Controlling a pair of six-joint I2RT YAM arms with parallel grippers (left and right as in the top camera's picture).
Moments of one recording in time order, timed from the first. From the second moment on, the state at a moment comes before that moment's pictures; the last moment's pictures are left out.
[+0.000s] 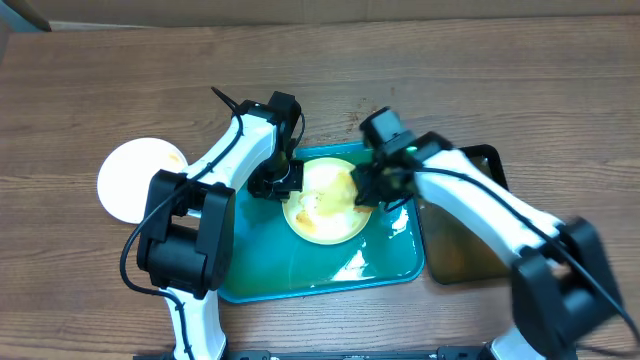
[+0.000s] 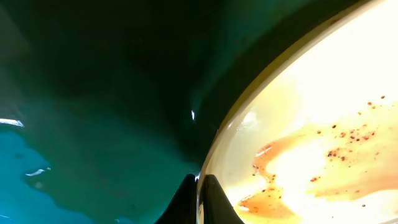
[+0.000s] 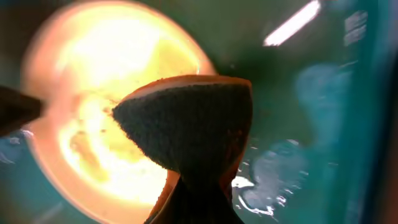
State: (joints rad) left arm -0.31 2.05 1.45 -1.09 0.08 -0.29; right arm 0.51 1.74 1.25 -0.78 -0.14 0.46
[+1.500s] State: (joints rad) left arm -0.31 1.95 1.44 -1.08 -0.02 -0.32; right arm 0.16 1.76 1.05 -0.84 -0.04 0.28
